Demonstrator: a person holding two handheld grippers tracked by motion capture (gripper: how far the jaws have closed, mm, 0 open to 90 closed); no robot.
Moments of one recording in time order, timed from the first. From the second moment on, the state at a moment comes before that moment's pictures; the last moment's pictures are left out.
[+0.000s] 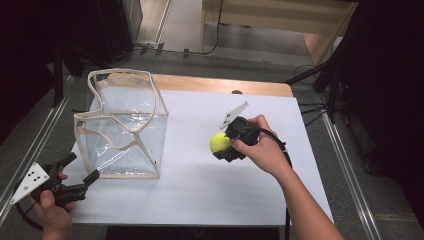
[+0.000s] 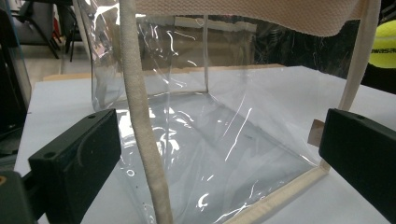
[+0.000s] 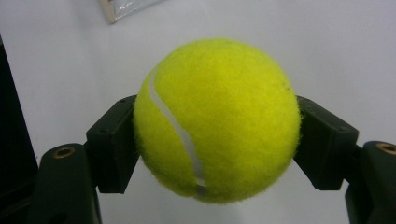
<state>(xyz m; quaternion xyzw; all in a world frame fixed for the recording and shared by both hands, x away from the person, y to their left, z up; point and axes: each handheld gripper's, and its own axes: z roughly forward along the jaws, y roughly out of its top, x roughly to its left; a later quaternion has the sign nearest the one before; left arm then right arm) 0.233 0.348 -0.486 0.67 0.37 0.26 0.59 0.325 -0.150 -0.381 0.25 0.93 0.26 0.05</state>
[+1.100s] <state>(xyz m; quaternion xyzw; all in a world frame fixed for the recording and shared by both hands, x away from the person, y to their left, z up) 0.233 0.348 -0.487 0.67 0.37 0.26 0.60 0.340 -0.091 -0.335 0.21 0.94 0.27 0.05</state>
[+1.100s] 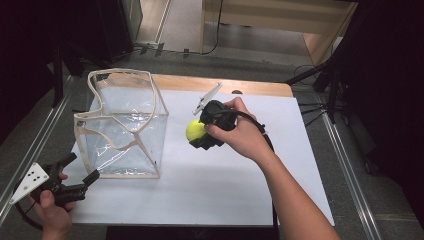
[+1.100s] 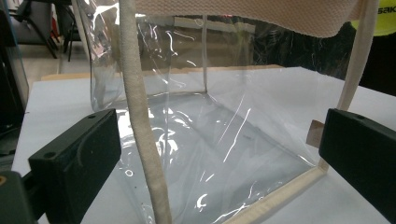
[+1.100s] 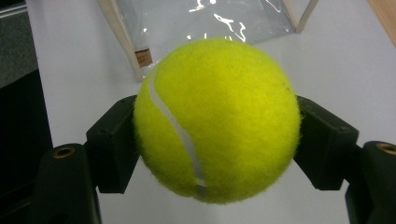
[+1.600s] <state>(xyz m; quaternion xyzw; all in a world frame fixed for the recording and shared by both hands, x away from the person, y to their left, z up) 0.234 0.348 -0.487 0.67 0.37 0.26 0.60 0.346 -0.063 -0.320 0.18 0.94 0.27 0.05</state>
